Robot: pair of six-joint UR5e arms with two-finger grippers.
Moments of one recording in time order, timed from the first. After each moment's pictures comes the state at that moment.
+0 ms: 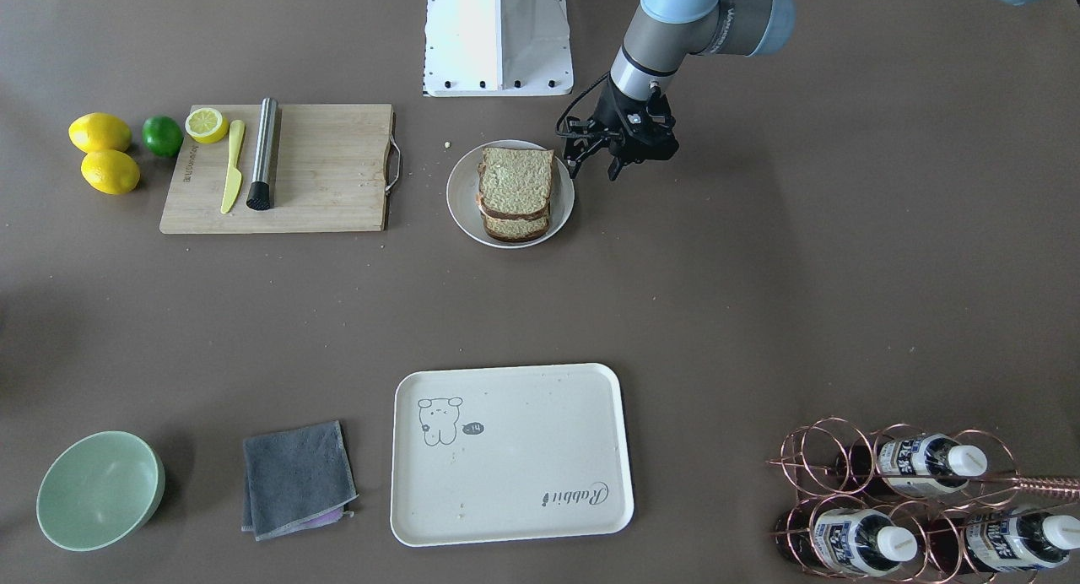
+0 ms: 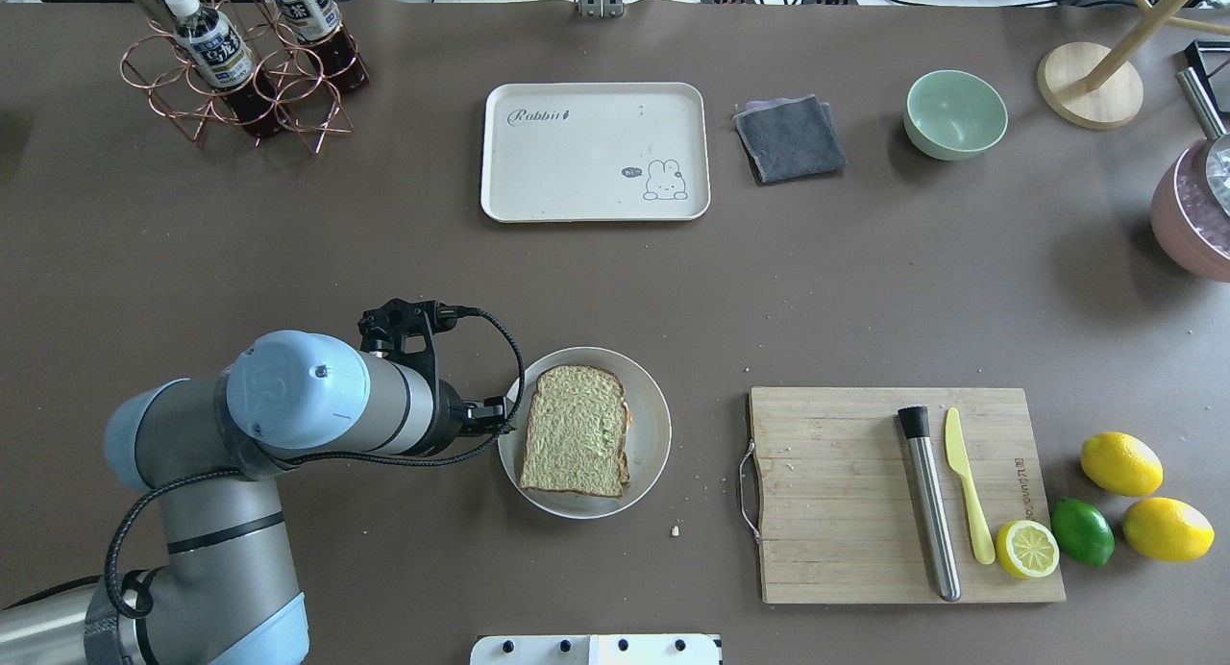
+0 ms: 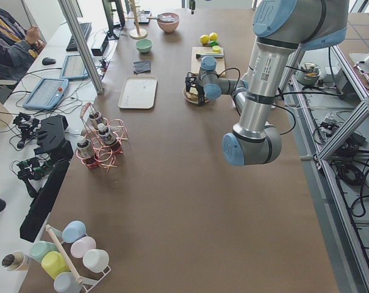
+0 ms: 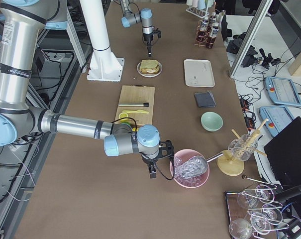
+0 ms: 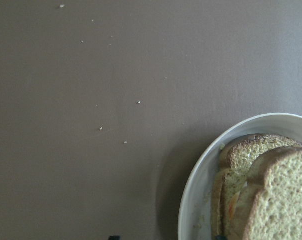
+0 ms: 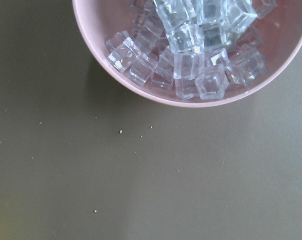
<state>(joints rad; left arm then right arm) -0.38 -1.97 -1.86 -1.88 -1.77 -1.44 1.48 -1.82 1.67 -1.28 2.33 -0.04</state>
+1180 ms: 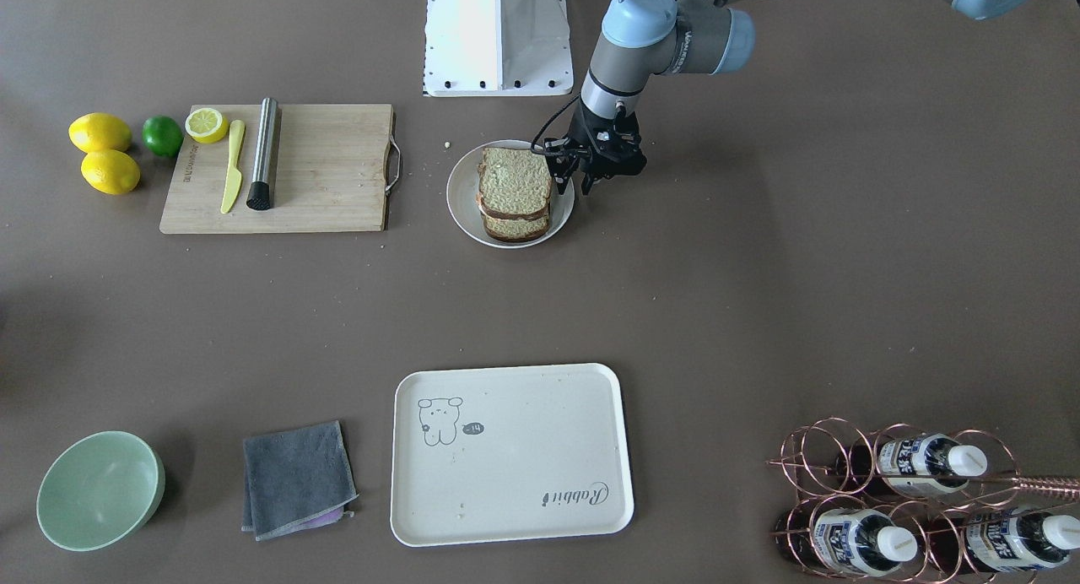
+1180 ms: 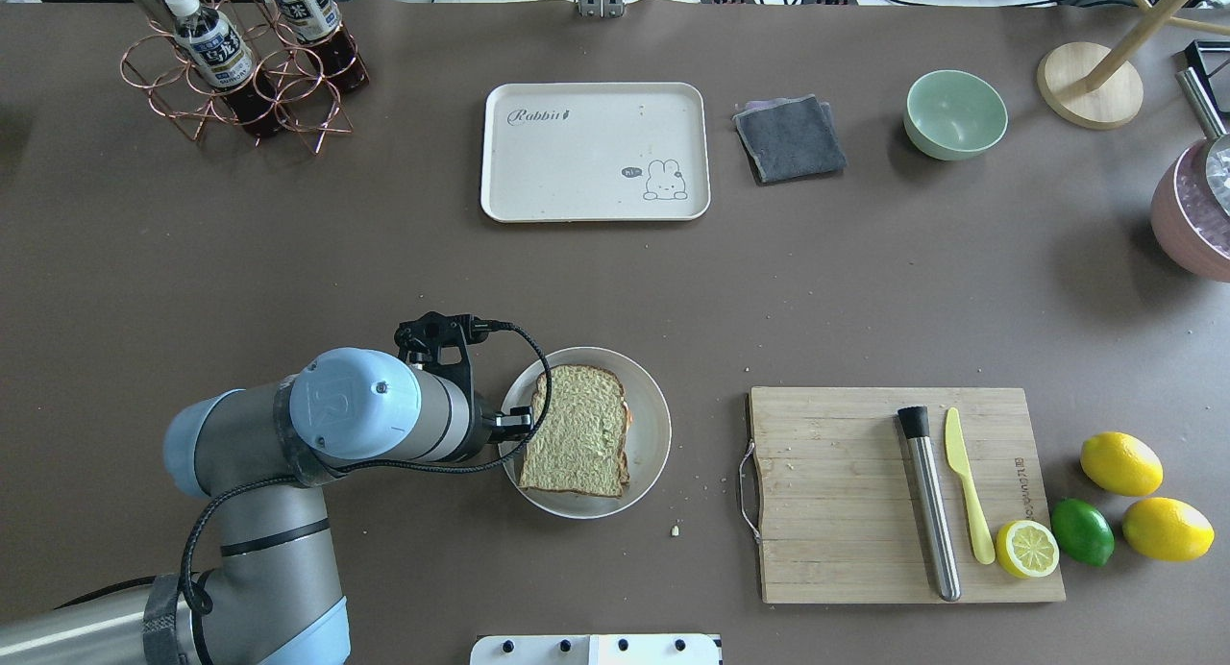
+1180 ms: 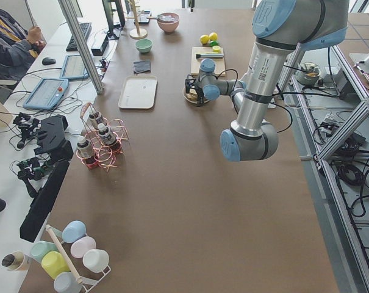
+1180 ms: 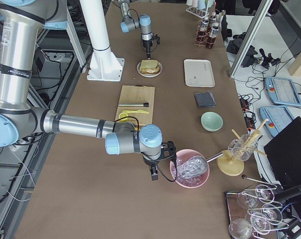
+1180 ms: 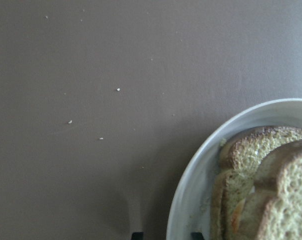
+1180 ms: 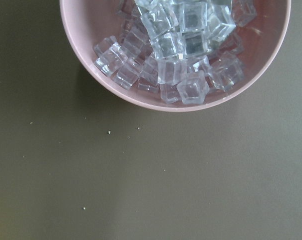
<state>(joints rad) -0.34 -2.02 -1.78 -1.89 -1.72 -1.44 1.50 -1.80 1.68 -1.33 2.32 -0.09</state>
